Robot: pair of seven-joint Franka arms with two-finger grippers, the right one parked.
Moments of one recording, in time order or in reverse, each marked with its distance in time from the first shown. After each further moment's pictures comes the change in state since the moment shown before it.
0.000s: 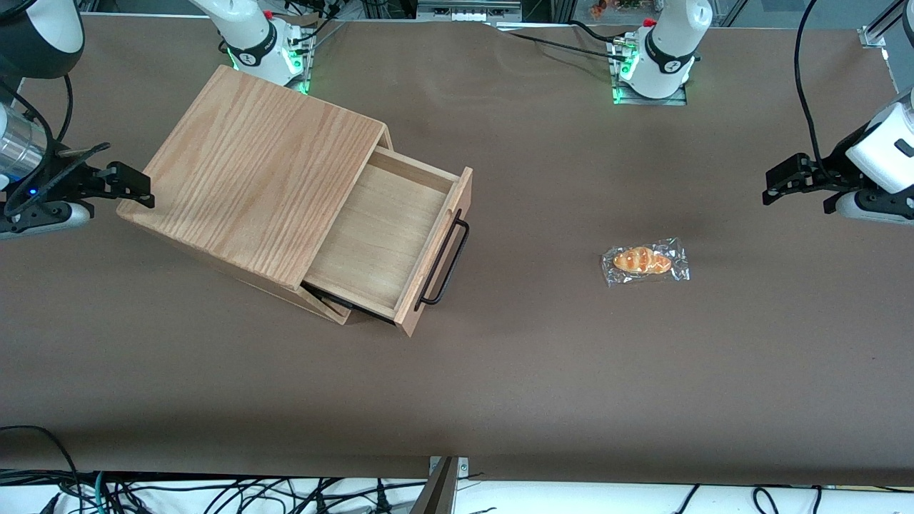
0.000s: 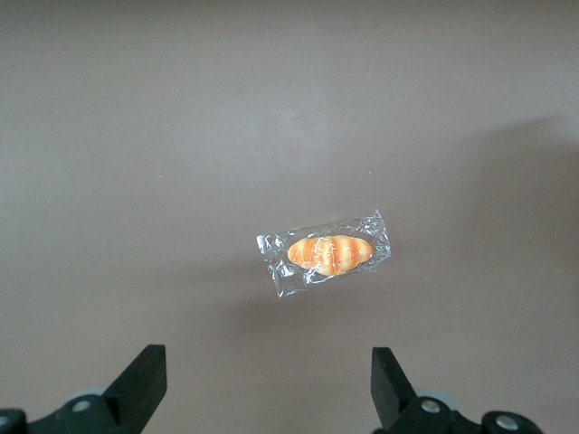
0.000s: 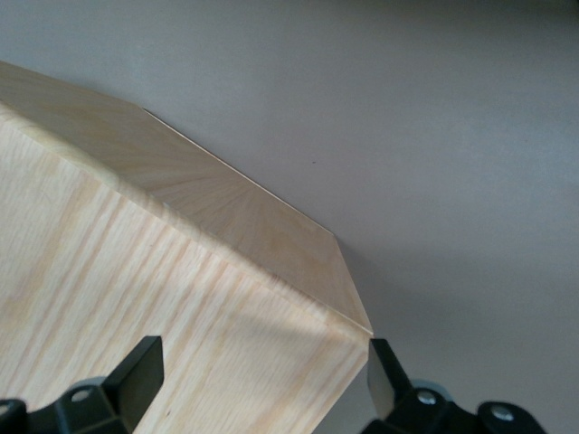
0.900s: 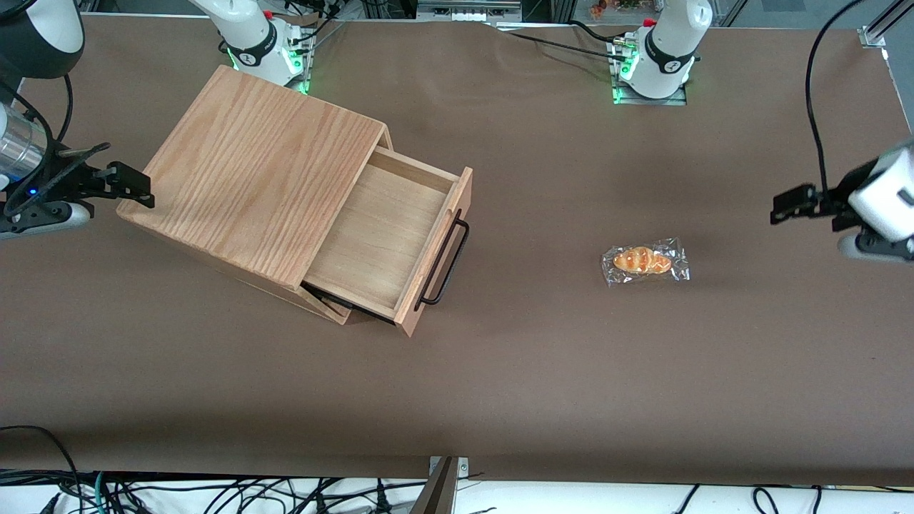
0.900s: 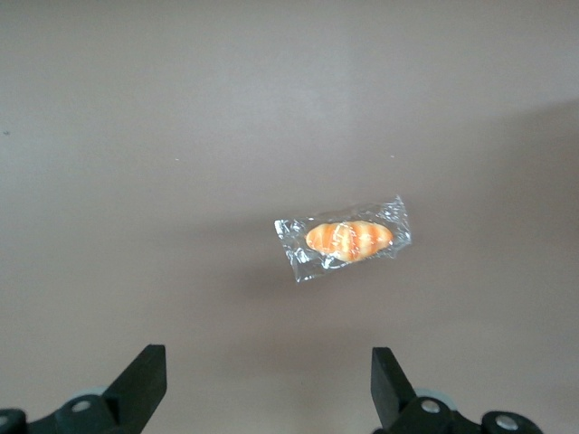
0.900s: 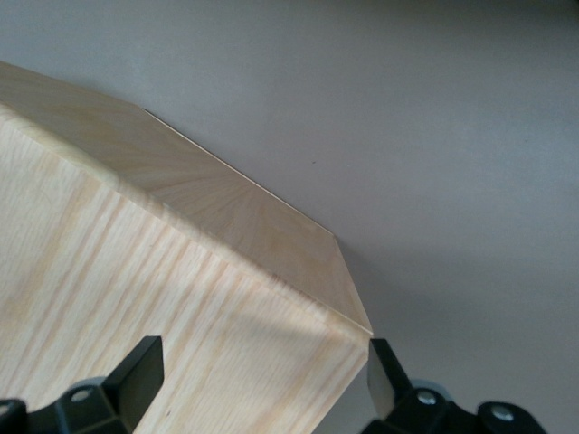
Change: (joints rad) arm 0.013 0.098 -0.013 0.167 0.033 -0.140 0.000
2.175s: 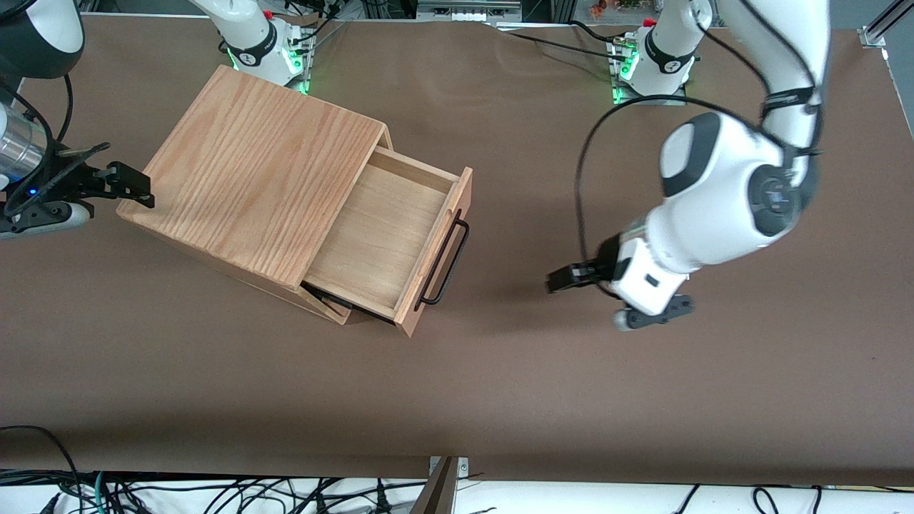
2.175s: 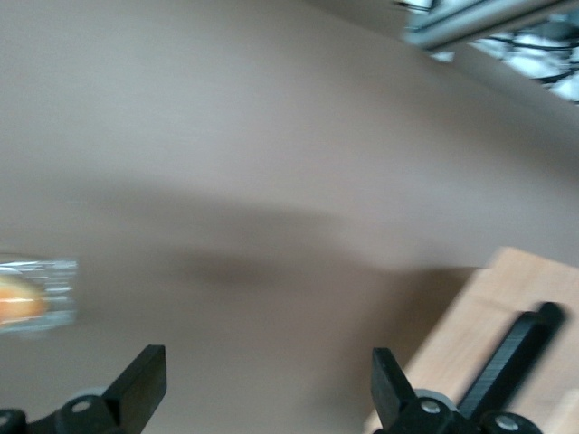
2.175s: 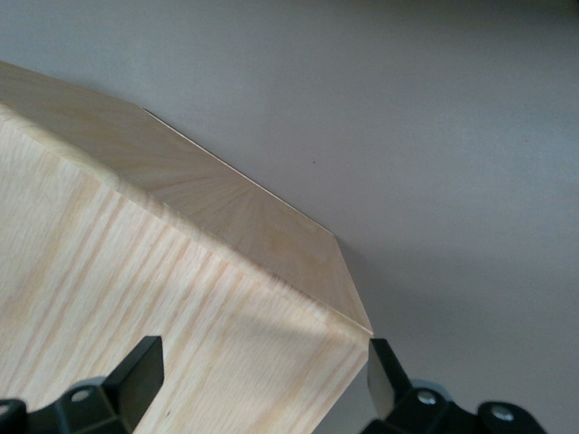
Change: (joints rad) arm -0.266 0.362 -0.024 0.180 -0.319 0.299 -0.588
